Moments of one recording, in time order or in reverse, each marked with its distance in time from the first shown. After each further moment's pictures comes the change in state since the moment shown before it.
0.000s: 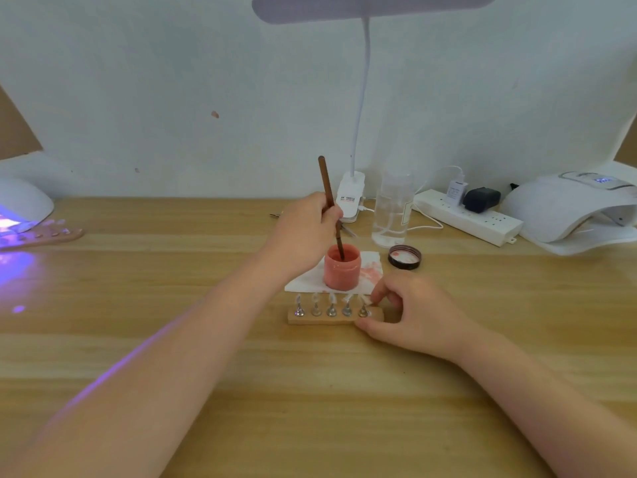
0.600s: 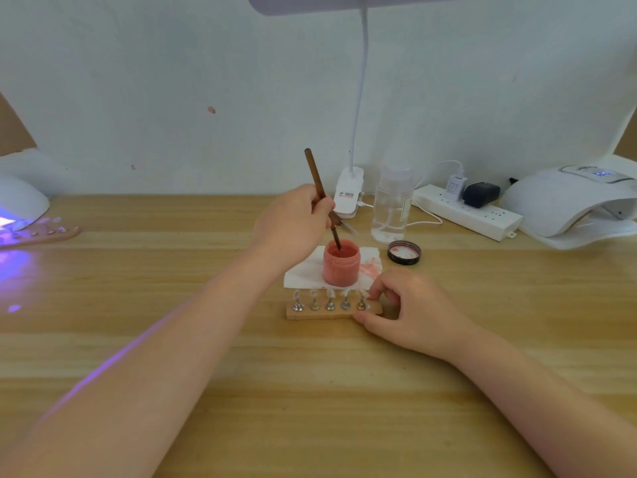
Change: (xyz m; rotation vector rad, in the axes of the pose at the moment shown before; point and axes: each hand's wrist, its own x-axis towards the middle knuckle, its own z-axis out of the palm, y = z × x) left_hand -0.002 0.001 -0.009 0.137 0.045 -0.078; right_hand -0.002 -0.001 0.006 0.008 0.052 -0.028
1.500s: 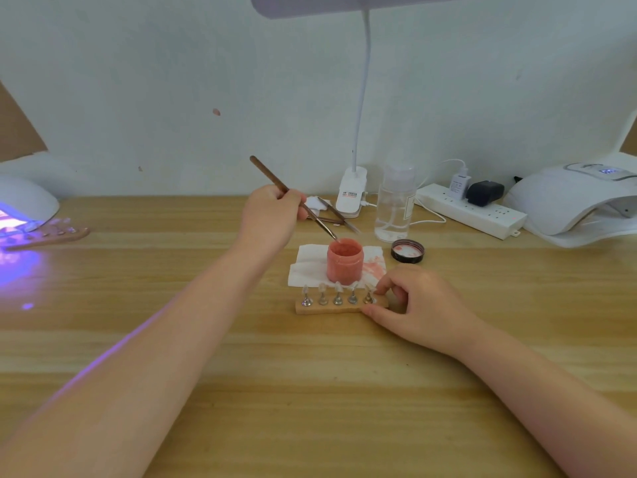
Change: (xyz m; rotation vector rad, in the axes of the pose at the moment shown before) left_hand 0.003 -0.015 -0.014 -0.457 0.154 -0.267; right_hand -0.001 0.002 -0.002 -0.015 0.035 0.016
